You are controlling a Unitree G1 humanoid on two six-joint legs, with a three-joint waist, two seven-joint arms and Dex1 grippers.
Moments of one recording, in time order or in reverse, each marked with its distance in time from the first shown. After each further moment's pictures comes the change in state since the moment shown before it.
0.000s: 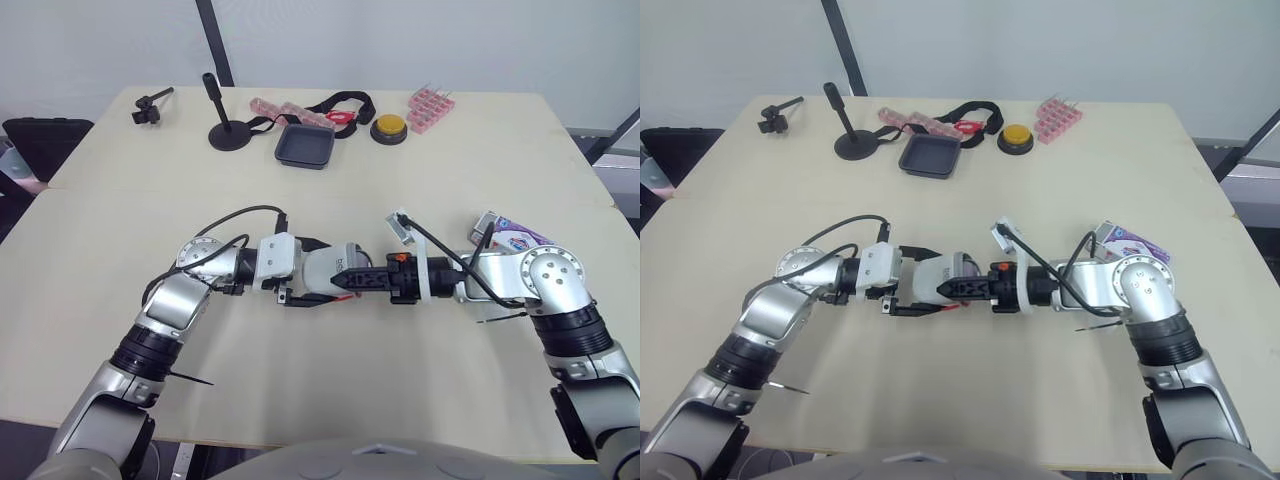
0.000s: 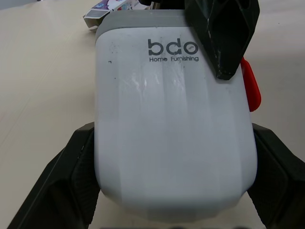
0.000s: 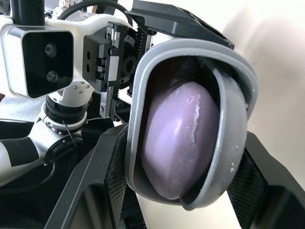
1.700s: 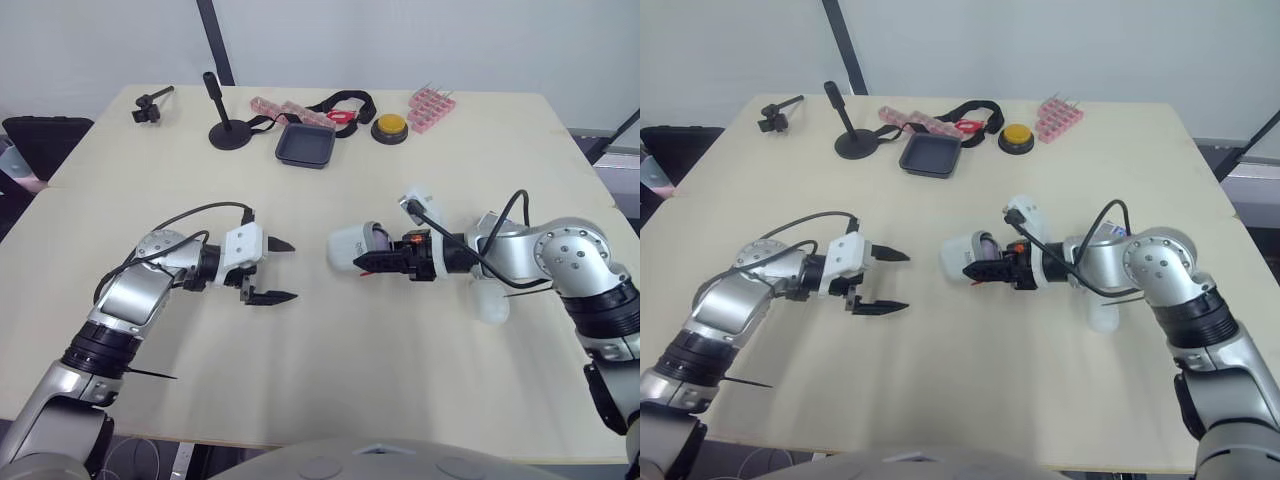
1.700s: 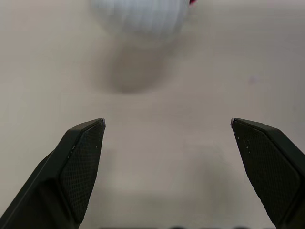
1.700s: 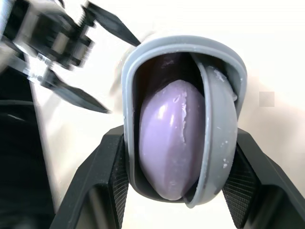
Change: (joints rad) left arm -0.004 0.144 0.077 -0.024 -0.071 0.214 0.003; right arm -0.170 -0.189 0.076 -0.112 -0.521 -0.069 0.335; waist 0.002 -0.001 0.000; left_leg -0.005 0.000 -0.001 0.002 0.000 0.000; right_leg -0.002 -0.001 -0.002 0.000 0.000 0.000
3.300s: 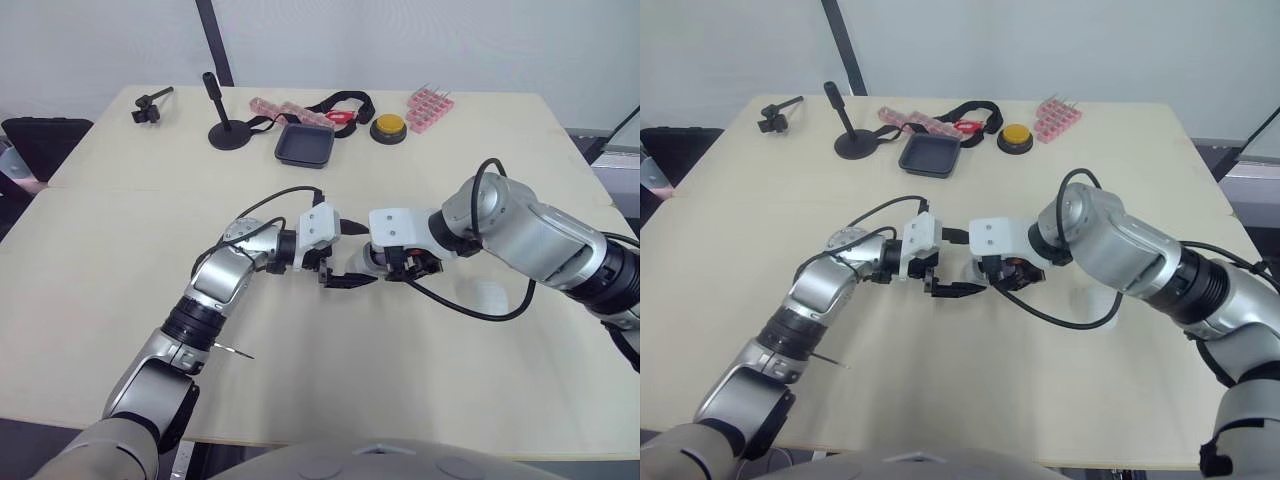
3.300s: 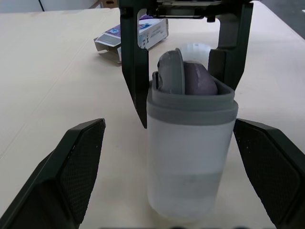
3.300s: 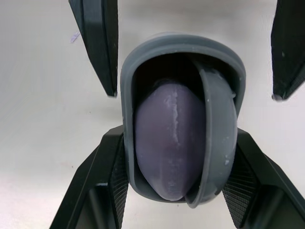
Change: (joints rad) left arm -0.172 -0.329 -0.146 0.143 0.053 -0.021 0.070; right arm -0.319 -0.130 0.548 -0.184 -1.163 -0.263 0.934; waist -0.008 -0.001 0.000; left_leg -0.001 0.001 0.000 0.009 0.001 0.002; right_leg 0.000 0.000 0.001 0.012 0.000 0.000
